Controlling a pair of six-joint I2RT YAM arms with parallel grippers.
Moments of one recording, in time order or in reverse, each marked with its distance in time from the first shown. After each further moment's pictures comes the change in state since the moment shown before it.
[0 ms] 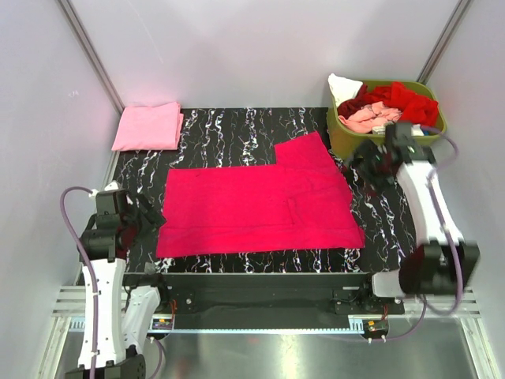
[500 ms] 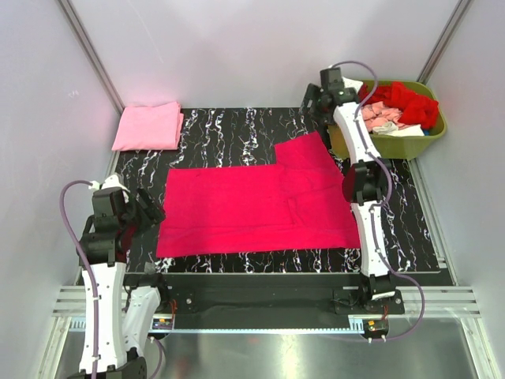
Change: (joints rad) left arm 0.001 -0.023 -0.001 0.118 0.033 0.109; right arm 0.246 1.255 1.493 0.027 0.245 -0.211
